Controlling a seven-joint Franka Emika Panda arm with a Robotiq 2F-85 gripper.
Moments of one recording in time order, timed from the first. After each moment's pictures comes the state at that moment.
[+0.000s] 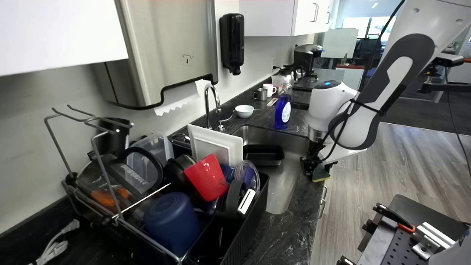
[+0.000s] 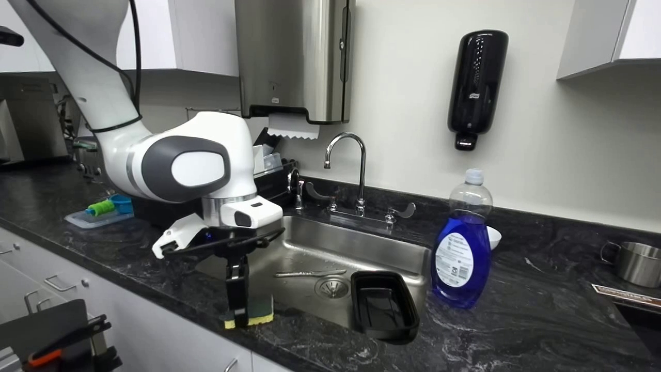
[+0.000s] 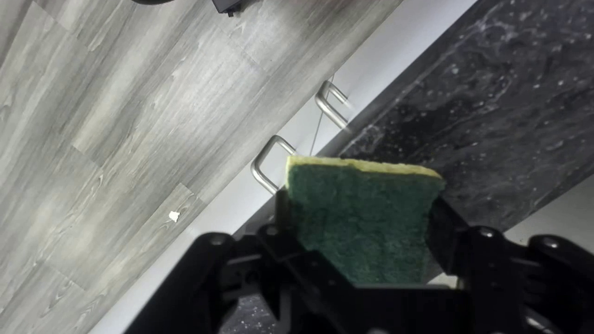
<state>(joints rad) 0.08 0.14 -0.21 -2.69 -0.37 2.80 0.65</state>
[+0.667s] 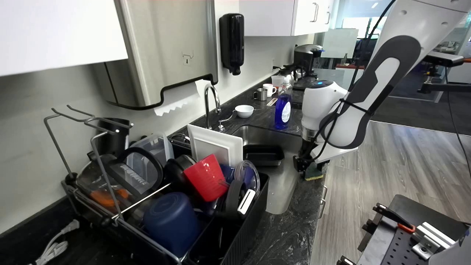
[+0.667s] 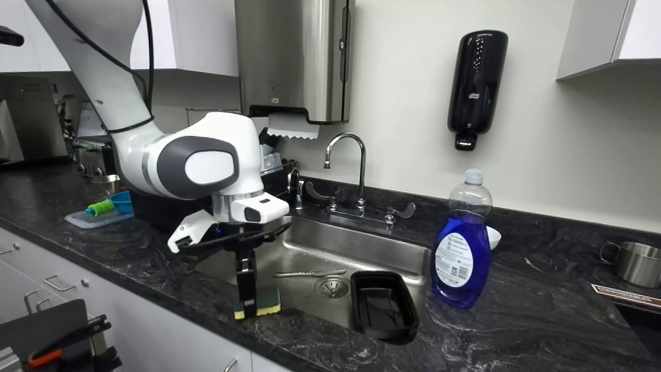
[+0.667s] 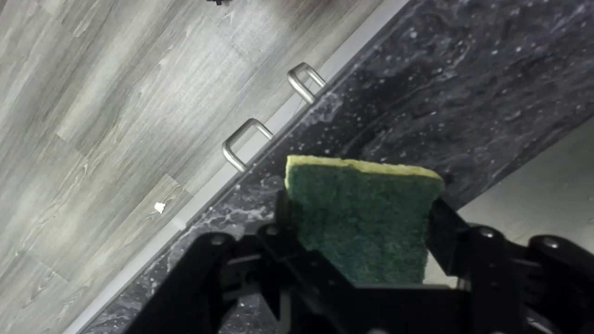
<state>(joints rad) 0.08 0.17 -0.17 -2.64 -0.33 2.80 0.62</state>
